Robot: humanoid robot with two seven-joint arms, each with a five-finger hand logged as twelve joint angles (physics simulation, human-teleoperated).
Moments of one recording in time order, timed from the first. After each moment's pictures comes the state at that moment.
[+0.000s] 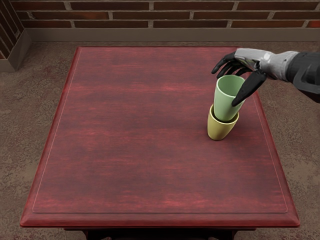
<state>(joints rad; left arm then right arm) -0.04 0.00 -0.03 -0.36 0.21 0.13 0.23 1.15 -0.90 0.44 1.74 -0.75 0.11 -0.61</state>
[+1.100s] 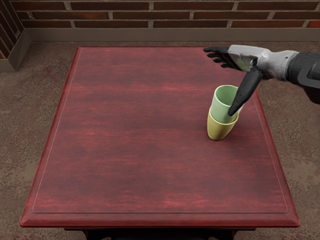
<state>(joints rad) -0.04 0.00 -0.03 -0.36 0.21 0.13 0.23 1.08 -0.91 0.51 1.70 -0.60 0.17 -0.42</state>
